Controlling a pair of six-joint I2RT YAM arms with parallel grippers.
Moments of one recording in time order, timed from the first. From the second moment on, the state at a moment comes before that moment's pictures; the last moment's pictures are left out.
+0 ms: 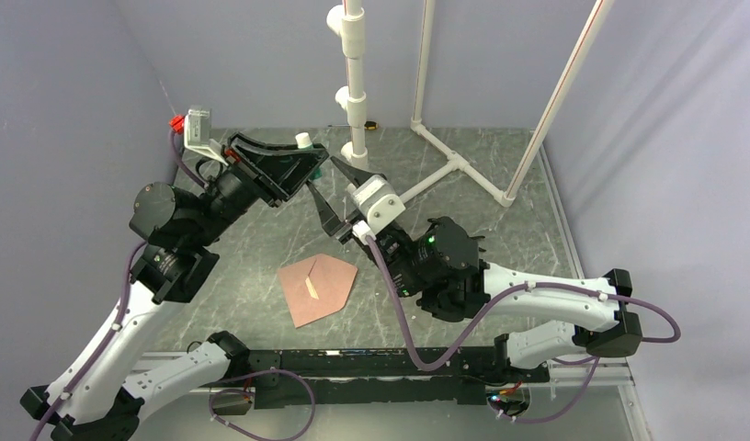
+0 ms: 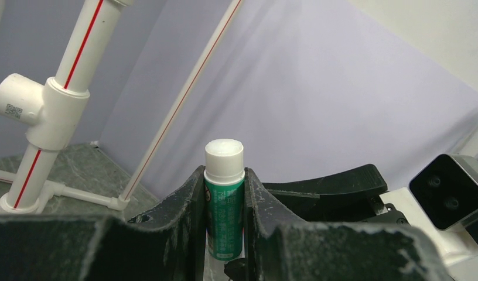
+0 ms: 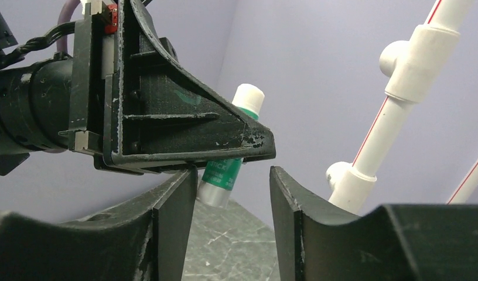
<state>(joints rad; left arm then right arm) -0.63 0.87 1.23 0.13 0.26 -0.78 1.43 1.31 1.36 0.50 0.56 -0.60</state>
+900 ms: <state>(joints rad) -0.63 0.90 1.23 0.18 0.28 -0.74 1.33 1.28 1.37 0.36 0.49 -0.27</state>
